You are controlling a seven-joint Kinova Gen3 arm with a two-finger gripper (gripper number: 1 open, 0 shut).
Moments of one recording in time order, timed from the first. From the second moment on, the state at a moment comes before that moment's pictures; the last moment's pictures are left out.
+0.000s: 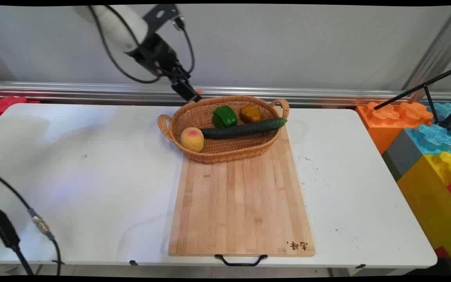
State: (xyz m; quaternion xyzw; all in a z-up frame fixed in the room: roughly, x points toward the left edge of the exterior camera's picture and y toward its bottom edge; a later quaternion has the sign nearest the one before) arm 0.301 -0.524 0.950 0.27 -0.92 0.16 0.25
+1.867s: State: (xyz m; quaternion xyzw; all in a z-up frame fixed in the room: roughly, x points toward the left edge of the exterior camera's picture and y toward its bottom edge) arm 0.172 -0.660 0.824 0.19 -0.94 0.16 0.24
